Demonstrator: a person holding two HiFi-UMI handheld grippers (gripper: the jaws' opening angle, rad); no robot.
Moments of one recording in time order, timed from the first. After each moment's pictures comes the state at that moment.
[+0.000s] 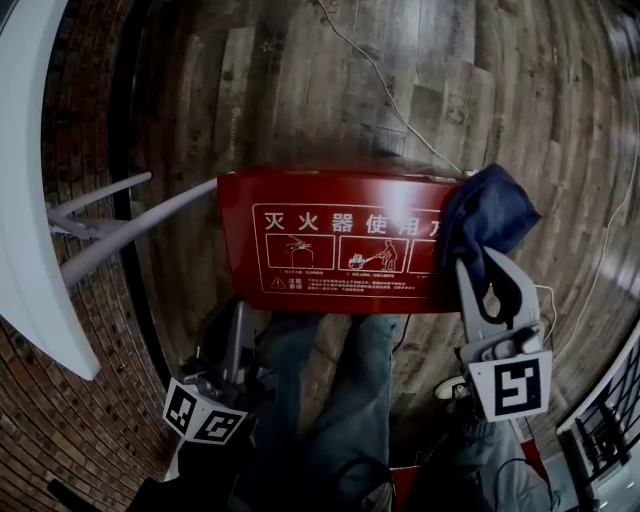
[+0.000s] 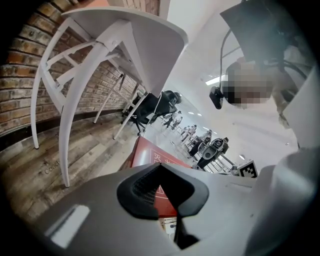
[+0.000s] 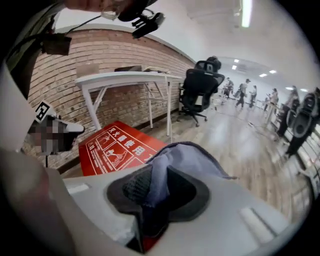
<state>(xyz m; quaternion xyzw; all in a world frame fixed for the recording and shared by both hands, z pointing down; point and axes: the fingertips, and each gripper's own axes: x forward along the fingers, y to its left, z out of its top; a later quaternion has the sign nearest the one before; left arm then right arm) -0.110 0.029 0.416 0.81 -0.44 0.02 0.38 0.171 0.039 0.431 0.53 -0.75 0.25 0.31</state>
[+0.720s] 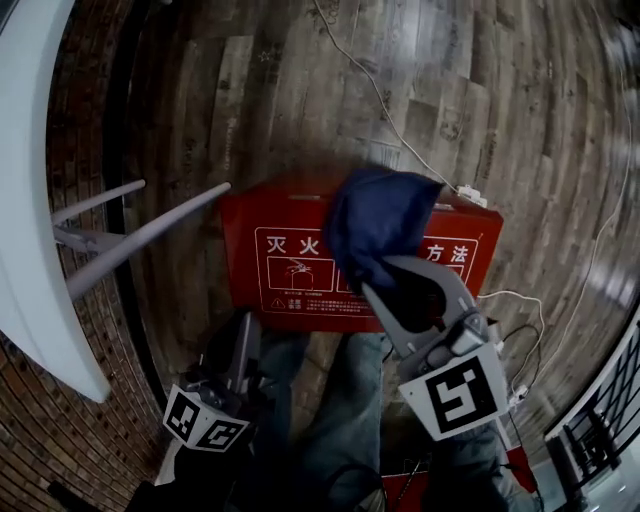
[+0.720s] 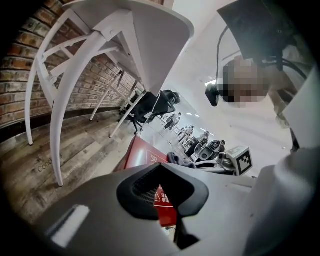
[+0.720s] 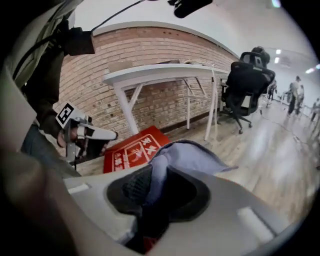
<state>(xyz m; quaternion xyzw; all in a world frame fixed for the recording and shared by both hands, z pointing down) -0.097 0.017 0.418 0.81 -0.43 0.01 0.39 0.050 -0.009 0.419 0.31 -0.88 0.17 0.32</state>
